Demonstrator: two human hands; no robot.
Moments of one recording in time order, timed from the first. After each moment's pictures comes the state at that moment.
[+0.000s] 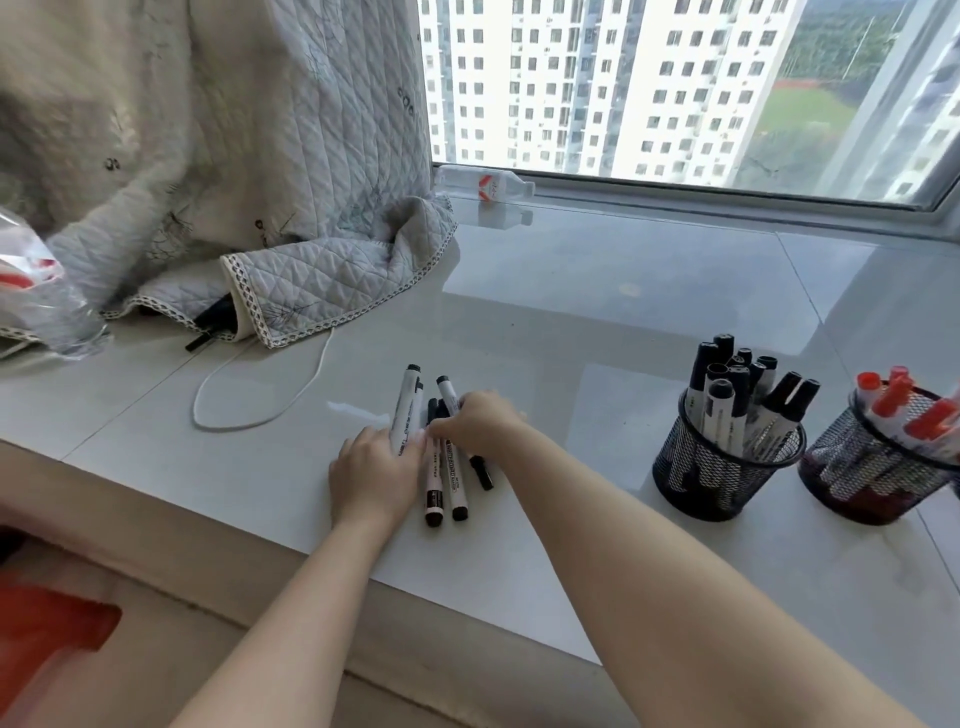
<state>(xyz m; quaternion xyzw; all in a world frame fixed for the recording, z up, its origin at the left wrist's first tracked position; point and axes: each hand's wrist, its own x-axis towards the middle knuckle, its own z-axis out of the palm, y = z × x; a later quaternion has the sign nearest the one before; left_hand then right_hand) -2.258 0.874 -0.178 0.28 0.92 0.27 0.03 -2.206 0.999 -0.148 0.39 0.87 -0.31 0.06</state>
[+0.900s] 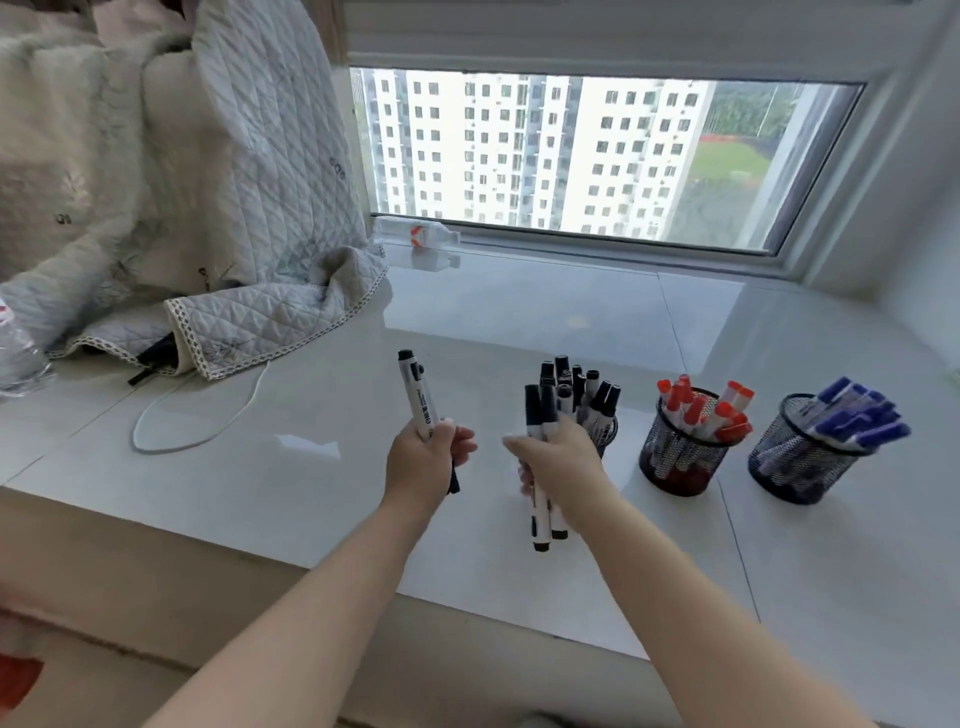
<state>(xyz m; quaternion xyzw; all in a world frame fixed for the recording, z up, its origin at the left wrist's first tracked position) -2.121 0.923 -0.113 0.23 0.67 0.66 0.26 -1.997 0.998 -0.084 0.42 0.68 -0.55 -0.24</state>
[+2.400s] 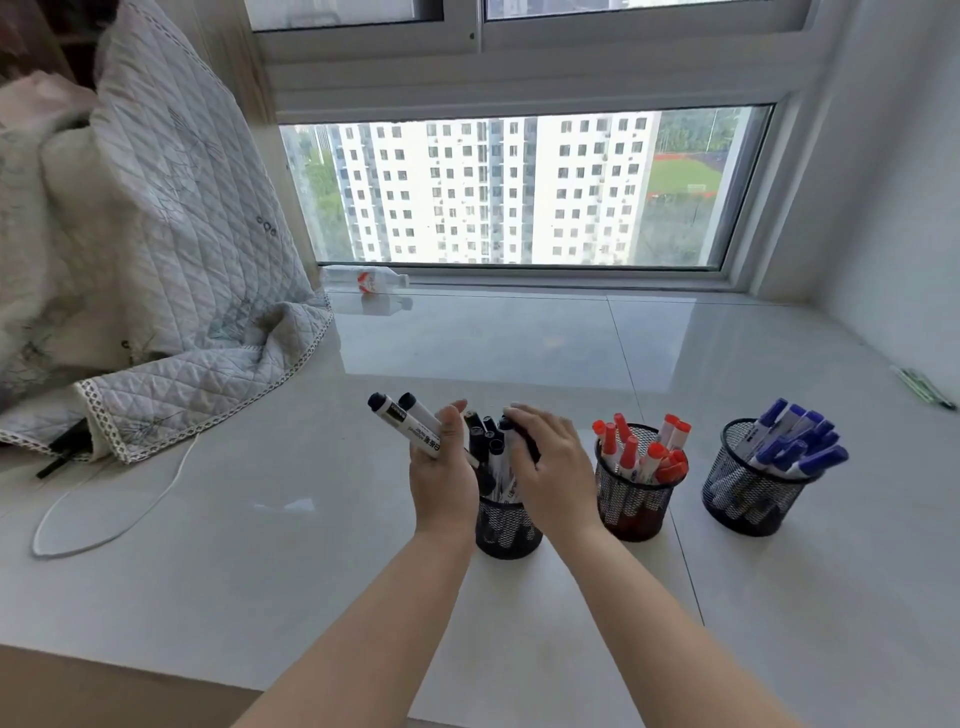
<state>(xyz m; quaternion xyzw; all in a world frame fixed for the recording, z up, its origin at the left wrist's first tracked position) -2.055 1.013 -0.086 0.21 0.55 0.77 0.24 -1.970 1.067 -0.093 0.35 0.78 -0.27 -0.44</state>
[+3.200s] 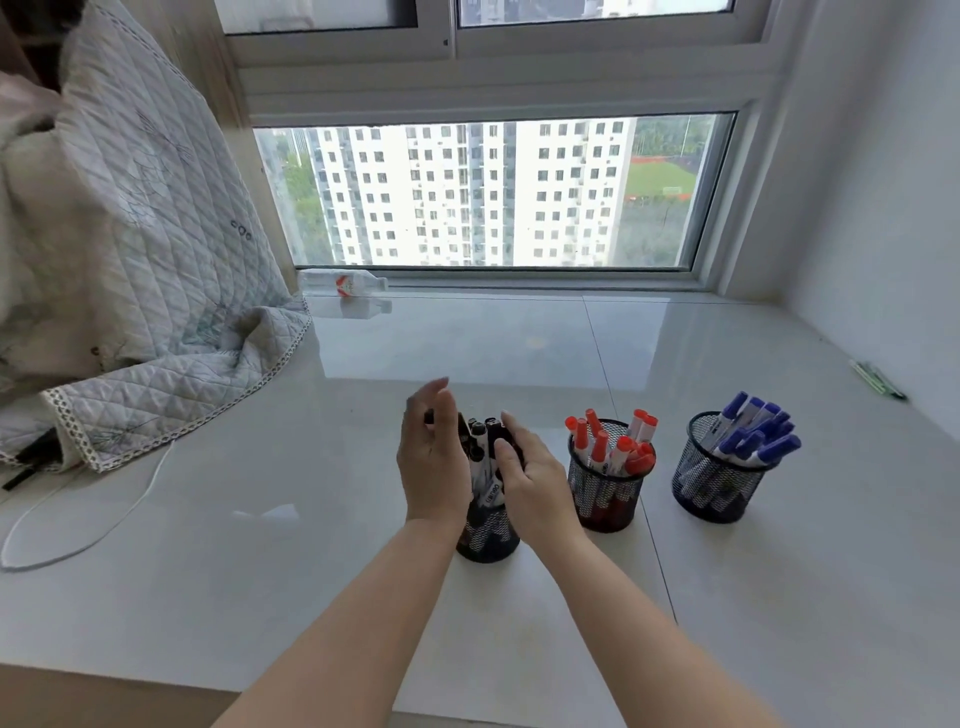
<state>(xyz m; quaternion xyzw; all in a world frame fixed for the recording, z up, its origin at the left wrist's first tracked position) -2.043 1.013 -0.069 0.31 0.60 0.72 0.14 -1.959 1.057 -0.101 0.38 0.71 -0.45 -0.39</state>
